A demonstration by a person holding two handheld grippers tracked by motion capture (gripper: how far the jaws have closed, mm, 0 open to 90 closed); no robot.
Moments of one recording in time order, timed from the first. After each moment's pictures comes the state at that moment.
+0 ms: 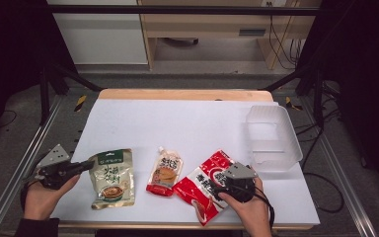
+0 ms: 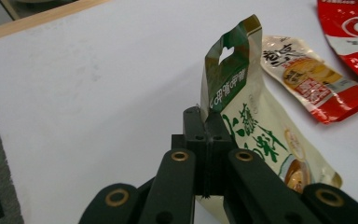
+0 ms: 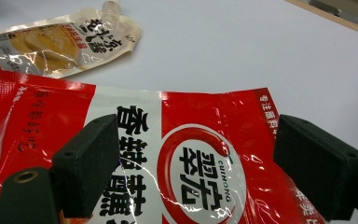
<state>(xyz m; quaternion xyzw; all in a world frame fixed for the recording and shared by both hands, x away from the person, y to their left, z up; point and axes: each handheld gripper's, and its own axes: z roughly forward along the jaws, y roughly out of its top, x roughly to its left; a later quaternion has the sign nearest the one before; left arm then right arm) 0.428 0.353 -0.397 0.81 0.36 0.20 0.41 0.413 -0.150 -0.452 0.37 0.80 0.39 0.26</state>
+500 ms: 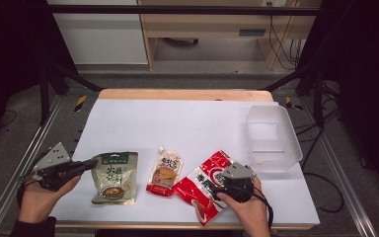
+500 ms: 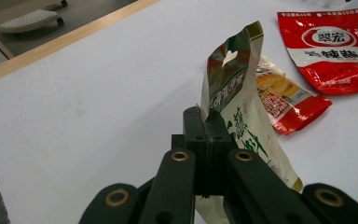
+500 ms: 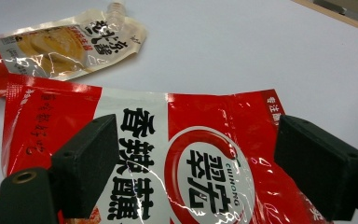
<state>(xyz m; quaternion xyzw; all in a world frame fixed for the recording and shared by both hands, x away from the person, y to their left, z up) 0.414 0.335 -0.365 0.83 0.30 0.21 0.42 0.413 -0.145 -0.452 0.37 0.80 0.39 0.26</state>
